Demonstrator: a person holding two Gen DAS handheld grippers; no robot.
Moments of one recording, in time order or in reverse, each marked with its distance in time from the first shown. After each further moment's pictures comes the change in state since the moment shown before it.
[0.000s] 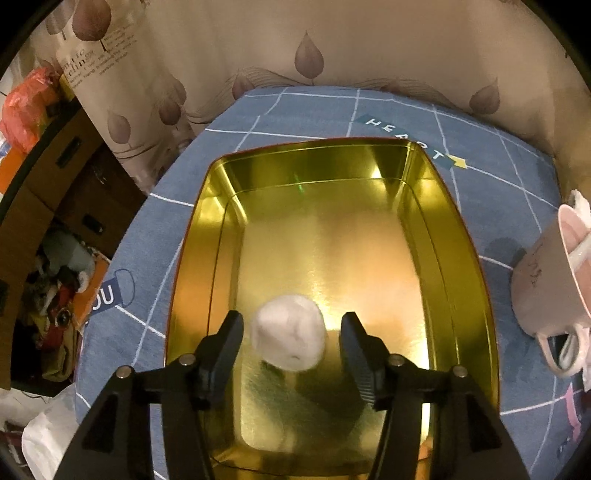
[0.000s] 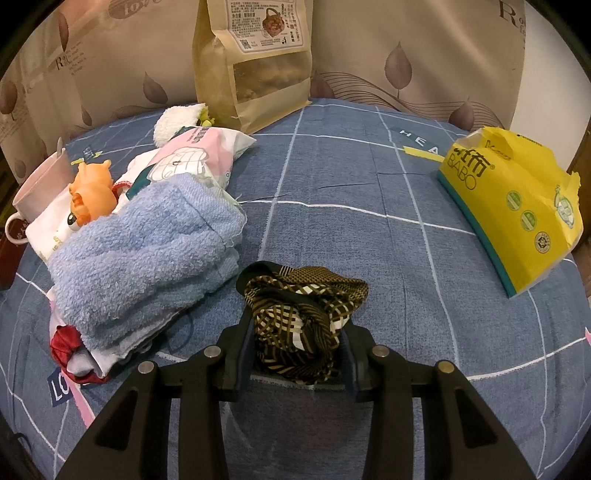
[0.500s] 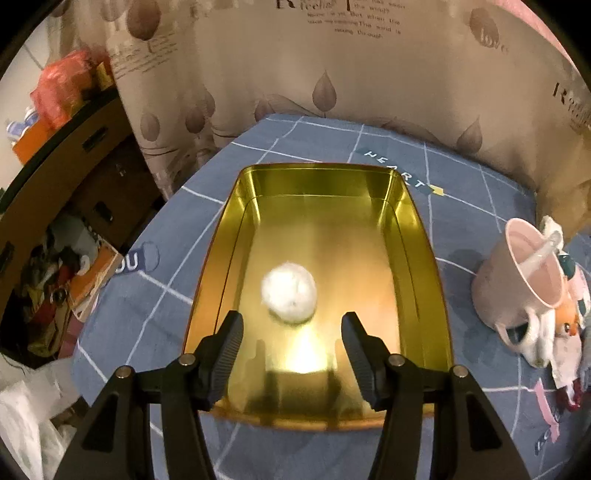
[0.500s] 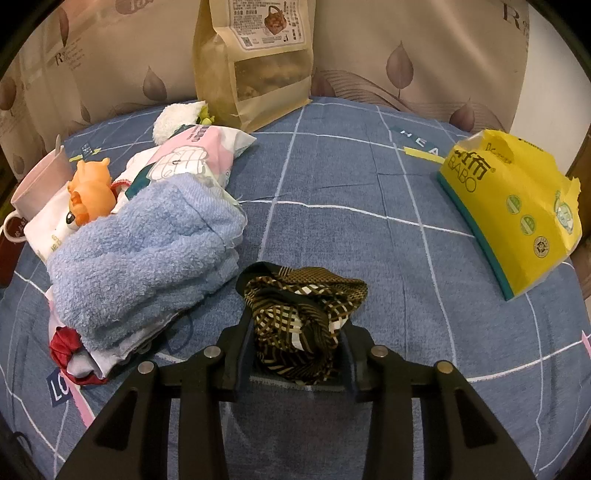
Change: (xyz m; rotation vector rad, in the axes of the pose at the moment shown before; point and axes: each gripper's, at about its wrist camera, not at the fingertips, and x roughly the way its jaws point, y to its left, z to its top) left arm -0.062 0.008 -0.044 -0.121 -0.120 -0.028; right arm 0.000 0.002 0.000 -0.004 0.003 -0.011
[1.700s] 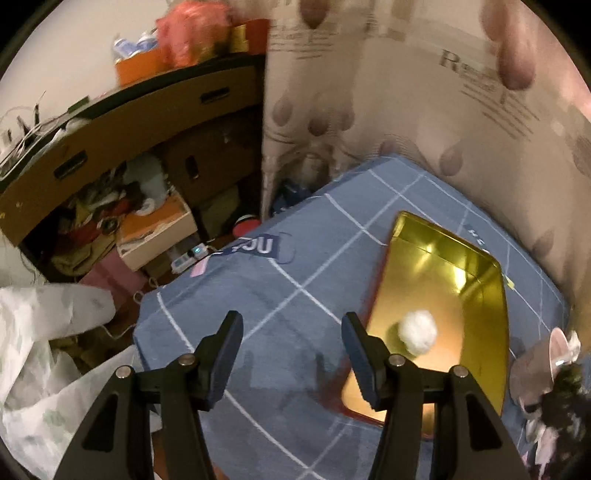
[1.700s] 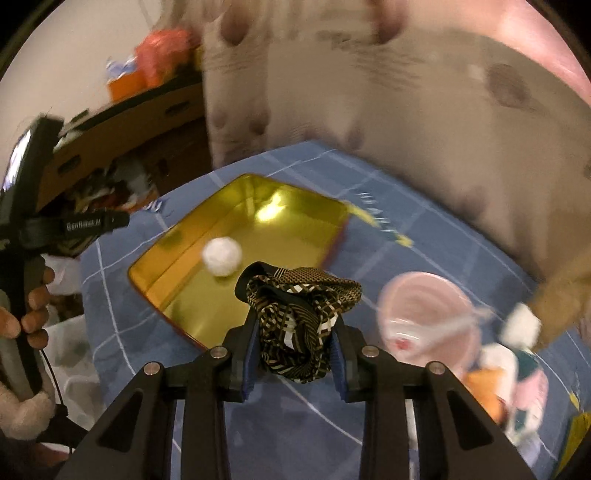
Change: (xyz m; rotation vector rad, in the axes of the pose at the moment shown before) left arm -0.032 0.128 -0.009 -0.399 -0.044 0.145; right arm -0.074 0.359 0.069 -0.574 -0.127 0.426
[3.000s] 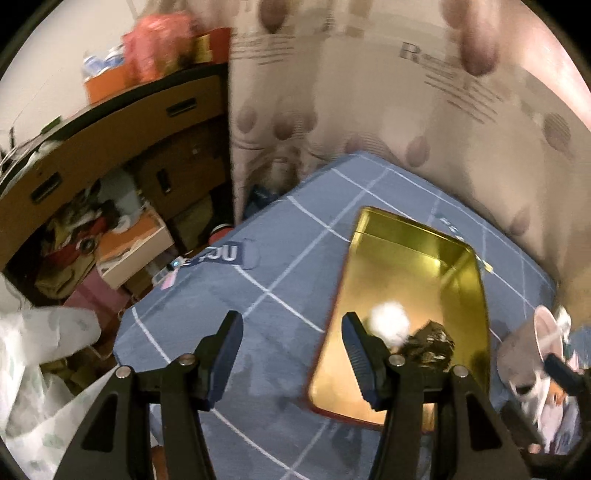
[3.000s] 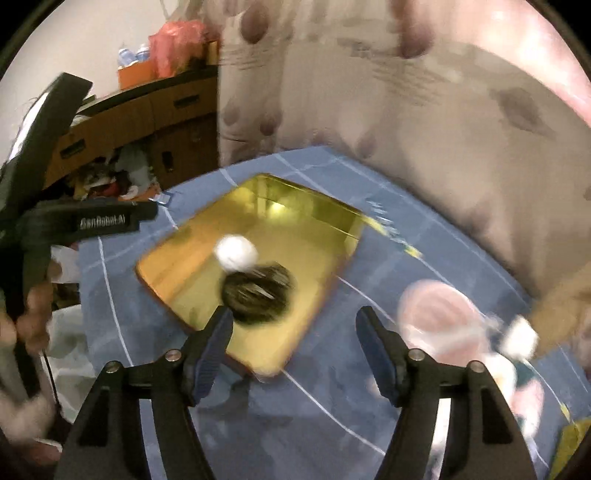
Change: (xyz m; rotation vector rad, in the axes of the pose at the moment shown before) left arm -0.008 -0.029 -0.009 0.127 -0.031 -0.093; right arm -0.014 0.010 -0.010 -0.040 -0.026 -0.066
